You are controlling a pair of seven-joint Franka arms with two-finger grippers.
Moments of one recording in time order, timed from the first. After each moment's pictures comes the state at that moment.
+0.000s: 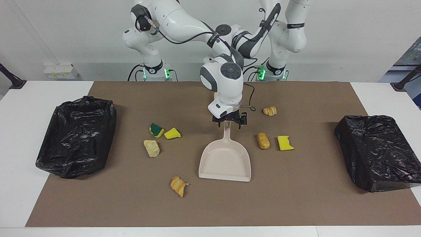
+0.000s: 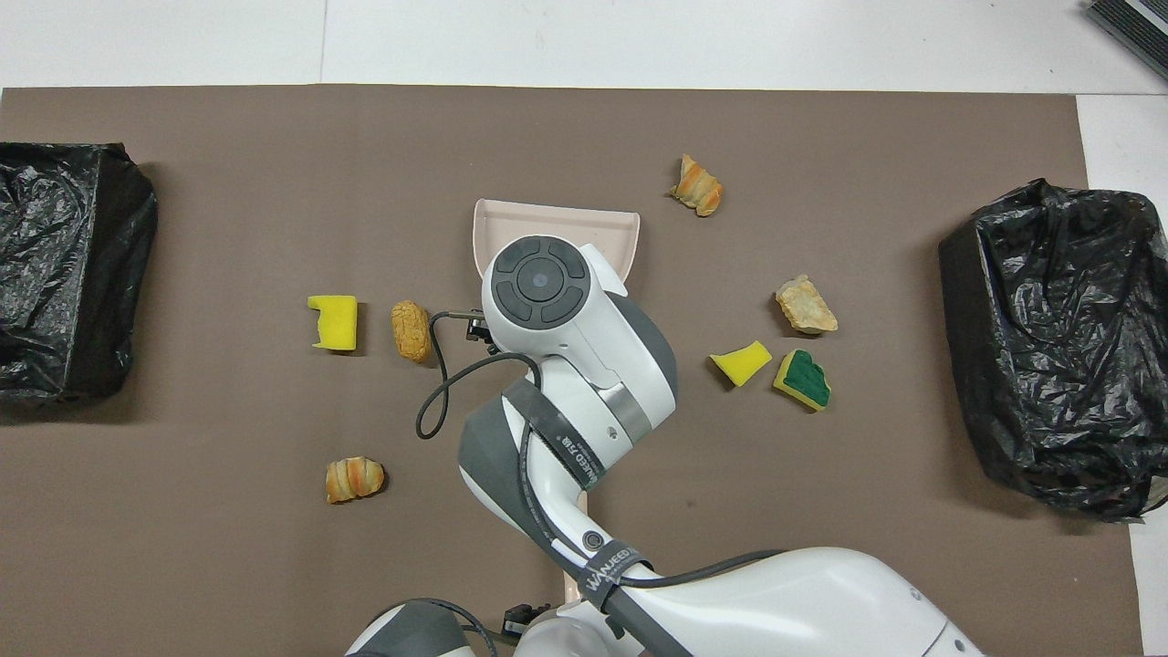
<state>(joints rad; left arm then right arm) -1.05 -0.15 -0.05 -2.47 -0.13 2.32 -0.76 0.58 0.54 0.10 -1.46 -0.01 2.03 0.84</state>
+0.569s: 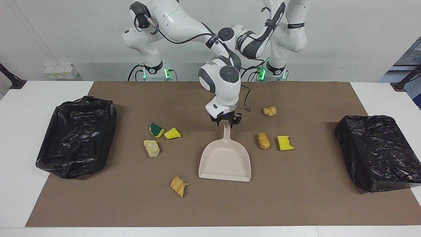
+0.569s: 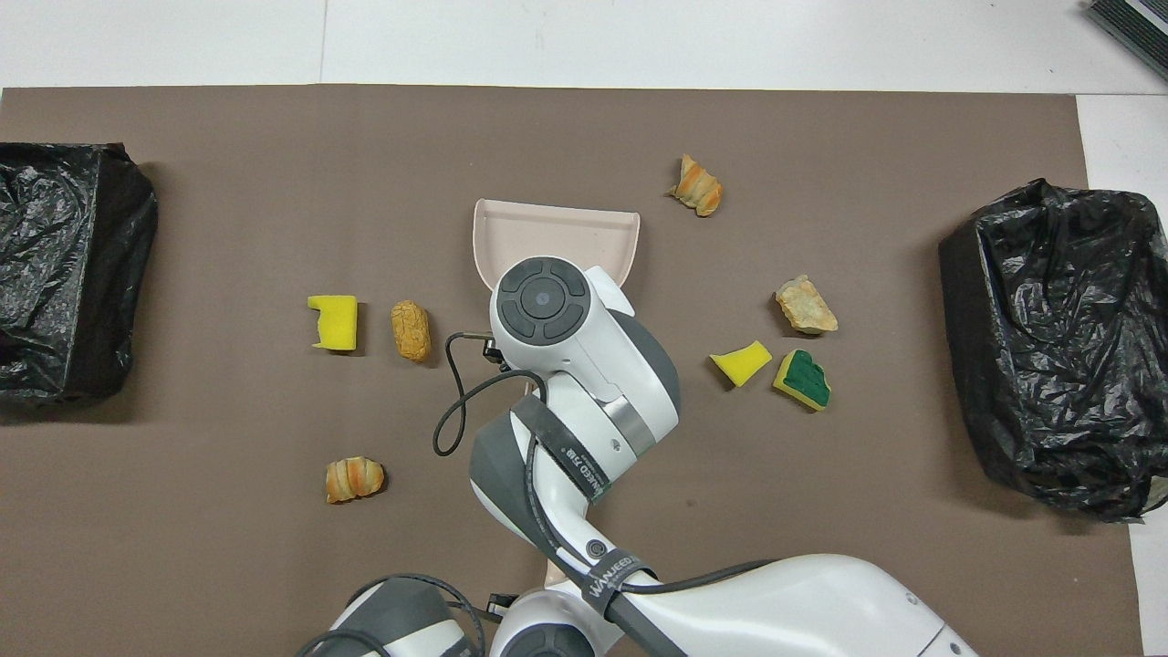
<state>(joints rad) -0.93 -0.16 -0.01 -2.39 -0.12 2.02 -0.48 0.58 0.49 0.10 -1.56 -0.01 2.03 0.85</state>
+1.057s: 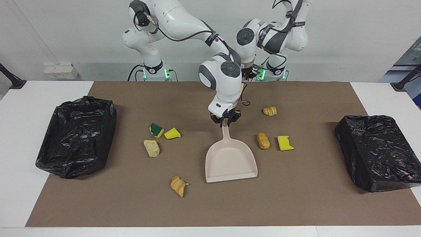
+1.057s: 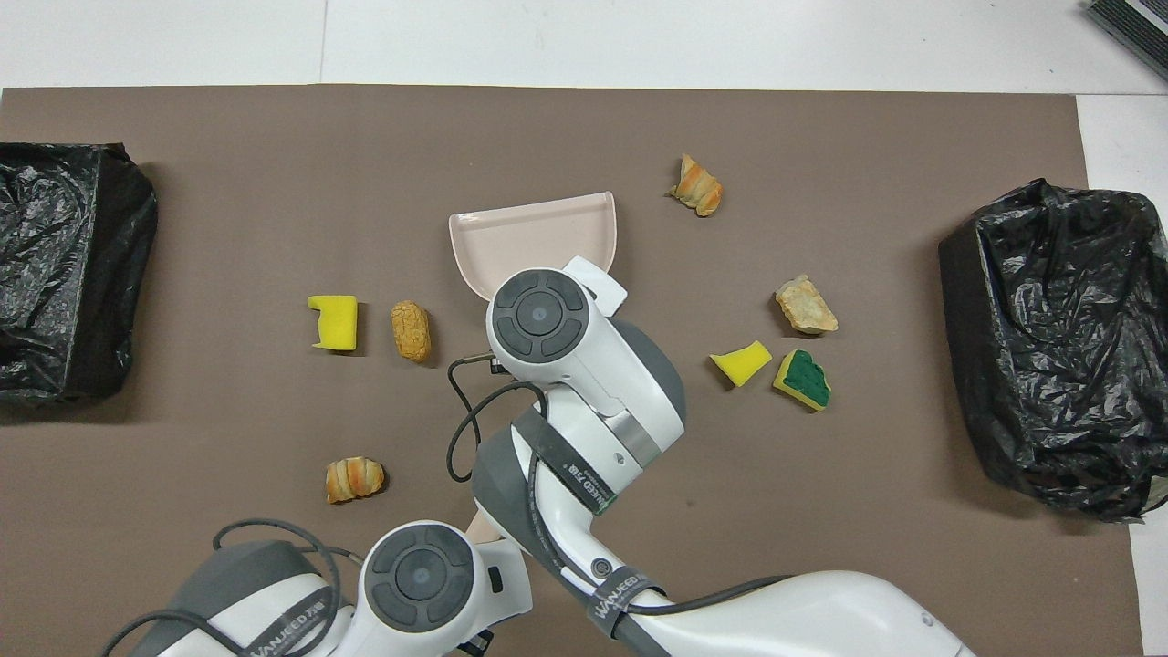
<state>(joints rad) -0.76 -0.30 -0.01 -2.43 -0.10 1.75 -0.10 0.58 0.47 0.09 -1.56 -0.07 2.05 0.51</state>
